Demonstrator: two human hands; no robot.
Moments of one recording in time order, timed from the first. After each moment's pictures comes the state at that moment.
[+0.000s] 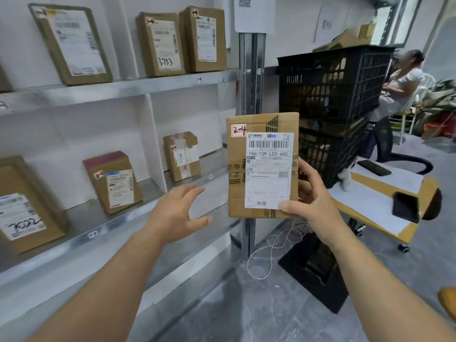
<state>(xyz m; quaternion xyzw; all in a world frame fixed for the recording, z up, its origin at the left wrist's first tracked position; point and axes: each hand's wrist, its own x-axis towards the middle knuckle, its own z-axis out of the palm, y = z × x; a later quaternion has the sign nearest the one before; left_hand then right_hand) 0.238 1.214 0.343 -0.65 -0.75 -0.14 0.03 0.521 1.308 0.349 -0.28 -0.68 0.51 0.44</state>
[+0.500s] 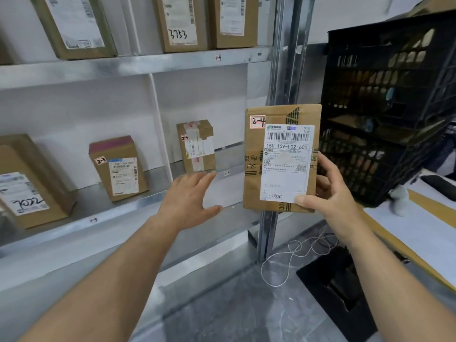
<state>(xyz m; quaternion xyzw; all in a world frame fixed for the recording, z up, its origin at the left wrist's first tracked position) 0.242 1.313 0.325 -0.57 -0.81 -0.09 0.10 0.504 1.449 0.329 -0.24 -0.70 0.54 0.40</state>
